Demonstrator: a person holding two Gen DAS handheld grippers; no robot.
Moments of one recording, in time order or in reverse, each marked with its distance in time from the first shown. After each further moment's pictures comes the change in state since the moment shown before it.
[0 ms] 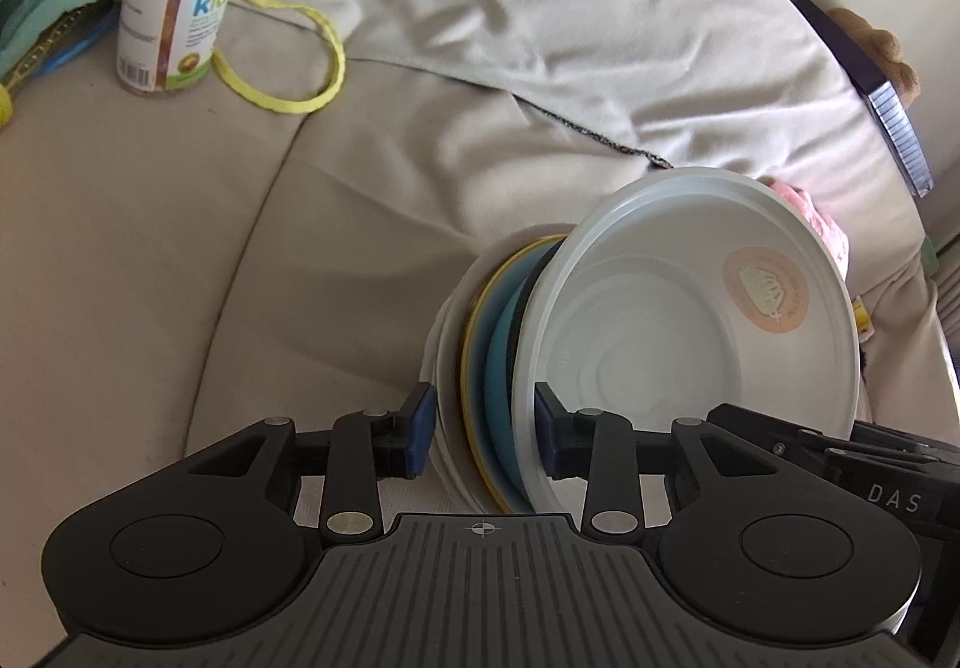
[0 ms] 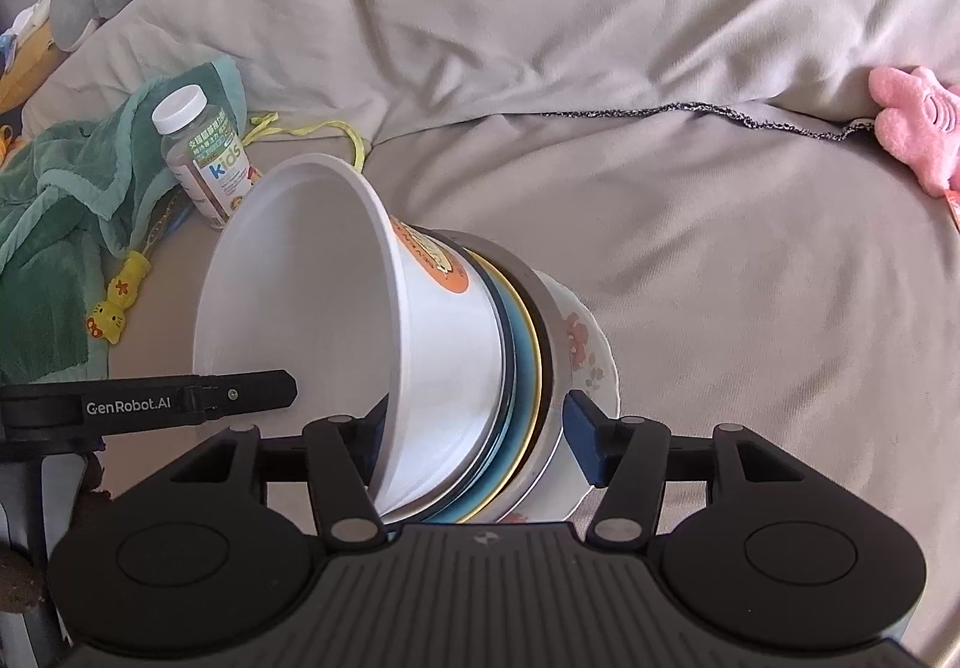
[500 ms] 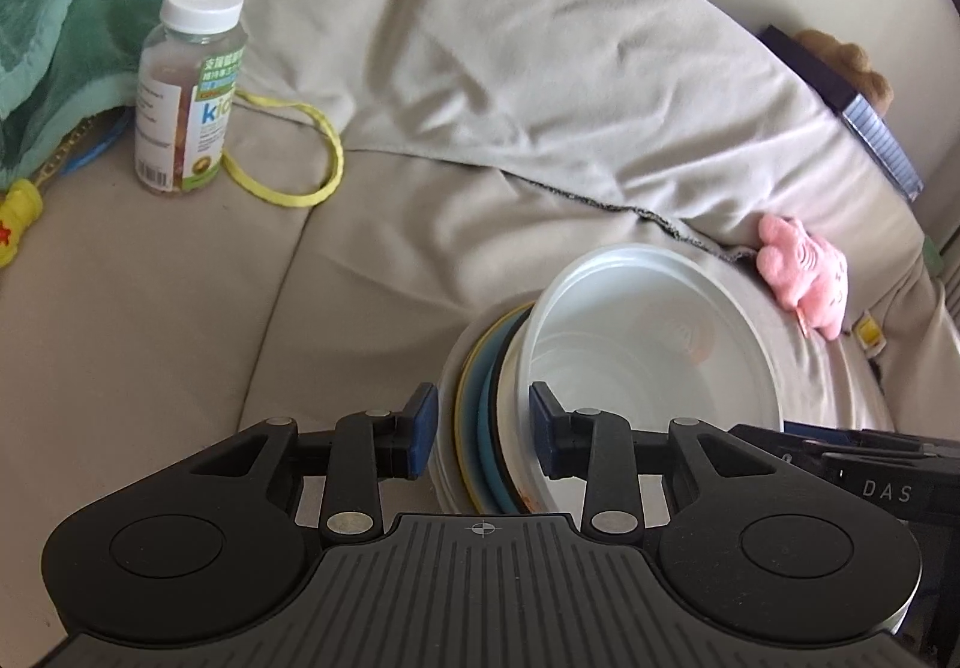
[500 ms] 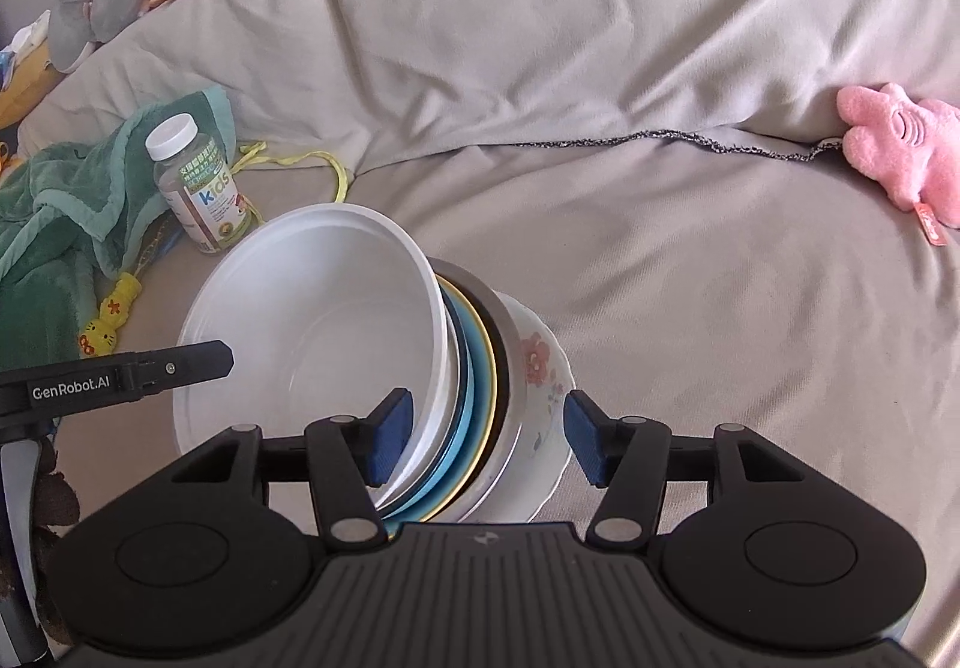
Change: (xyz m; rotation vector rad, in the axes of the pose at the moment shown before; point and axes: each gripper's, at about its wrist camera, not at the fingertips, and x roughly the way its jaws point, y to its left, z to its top) left arm -0.026 -0.021 -0.001 0.100 -0.142 0.052; right arm -0.015 -0.012 -0.003 0.002 -0.060 -0.027
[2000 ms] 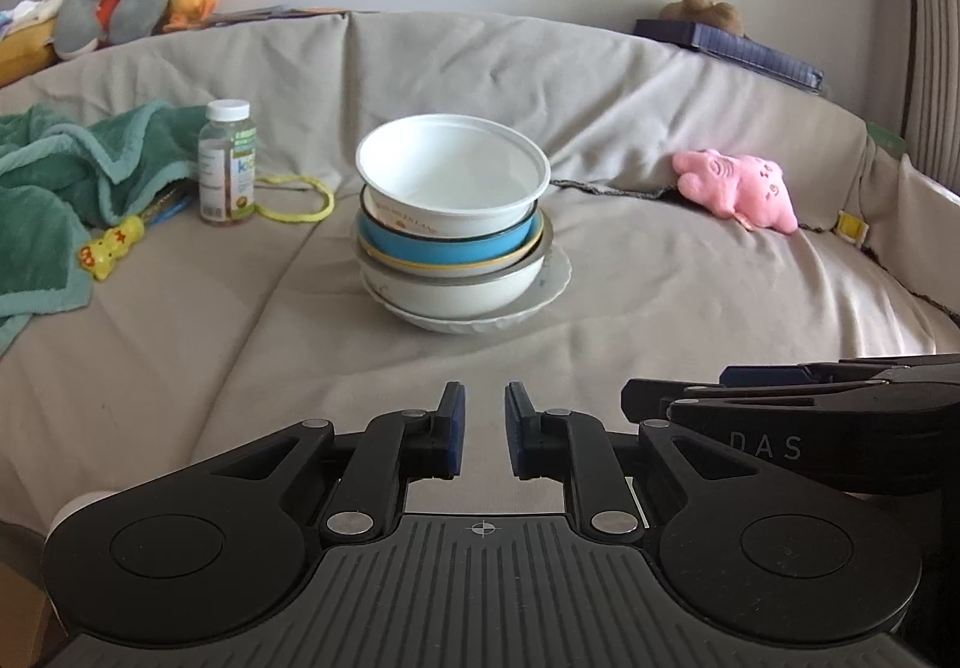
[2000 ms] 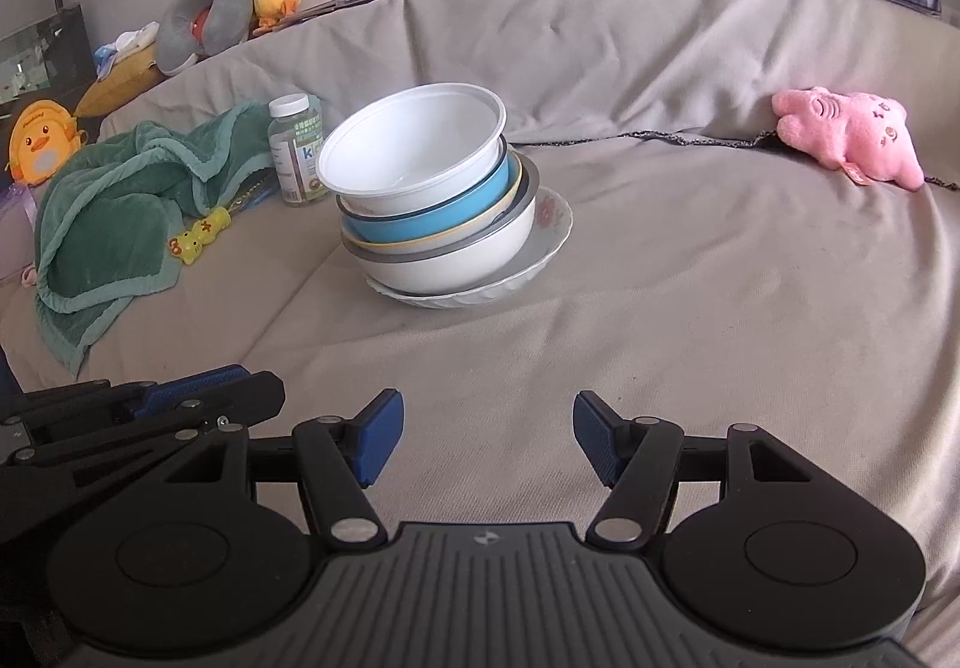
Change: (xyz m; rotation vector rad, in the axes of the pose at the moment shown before) left arm -0.118 -0.111 -0.245 0.256 -0.291 0.163; right arm -0.111 0.020 -0.217 -0.063 -0.257 0.033
